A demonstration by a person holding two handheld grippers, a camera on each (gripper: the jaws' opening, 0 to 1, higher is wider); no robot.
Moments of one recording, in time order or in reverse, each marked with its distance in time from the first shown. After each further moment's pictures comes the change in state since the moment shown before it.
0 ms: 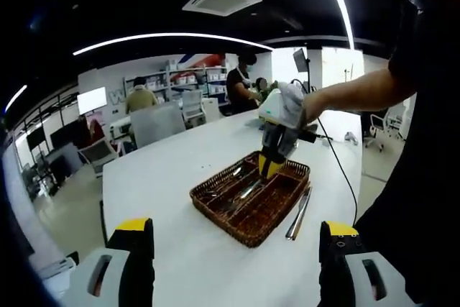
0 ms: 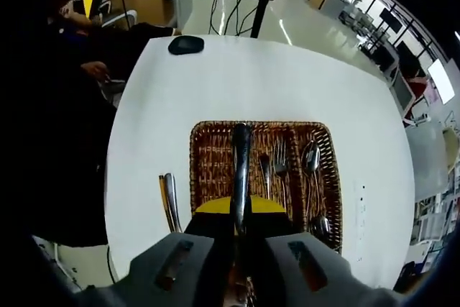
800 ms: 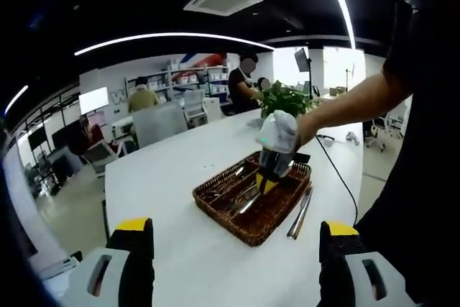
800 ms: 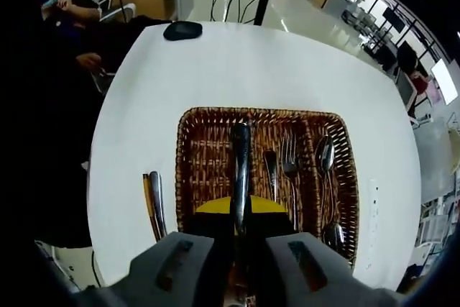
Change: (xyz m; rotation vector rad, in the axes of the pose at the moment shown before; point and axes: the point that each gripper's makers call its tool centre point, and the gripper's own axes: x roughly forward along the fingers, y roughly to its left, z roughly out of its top) left arm -0.006 0.005 0.003 0.001 -0.006 0.013; right arm 0.049 0.000 -0.015 -0.016 0.007 0.004
